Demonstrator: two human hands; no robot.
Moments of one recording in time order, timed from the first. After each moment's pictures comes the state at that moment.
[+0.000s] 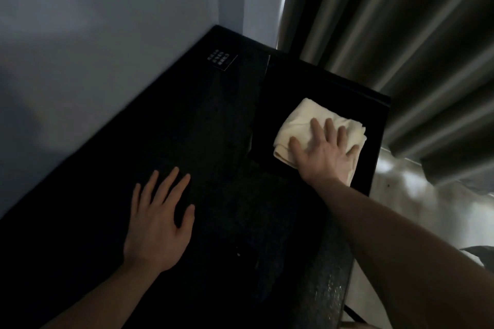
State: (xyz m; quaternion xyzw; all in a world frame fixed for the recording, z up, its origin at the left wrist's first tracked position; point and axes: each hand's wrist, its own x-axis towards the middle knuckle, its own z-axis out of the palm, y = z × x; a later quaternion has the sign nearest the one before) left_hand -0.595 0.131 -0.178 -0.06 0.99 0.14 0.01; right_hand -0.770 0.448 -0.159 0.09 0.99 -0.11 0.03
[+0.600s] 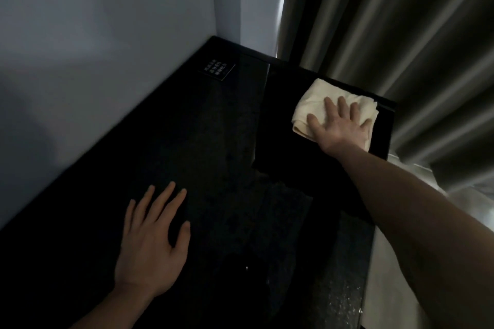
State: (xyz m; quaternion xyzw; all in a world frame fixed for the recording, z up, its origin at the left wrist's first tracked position) left_hand -0.596 0.132 -0.180 -0.06 0.99 0.15 -0.03; right_hand -0.866 0.488 -0.158 0.07 0.99 -0.07 0.05
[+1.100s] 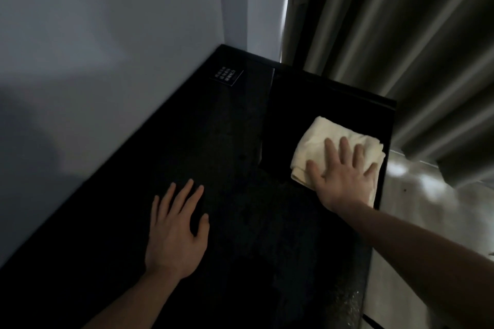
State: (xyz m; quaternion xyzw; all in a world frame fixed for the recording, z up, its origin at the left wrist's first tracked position) left_hand -0.596 0.136 -0.167 -0.08 0.99 0.15 0.02; right_hand -0.734 0.471 -0.163 0.06 1.00 -0.06 0.05
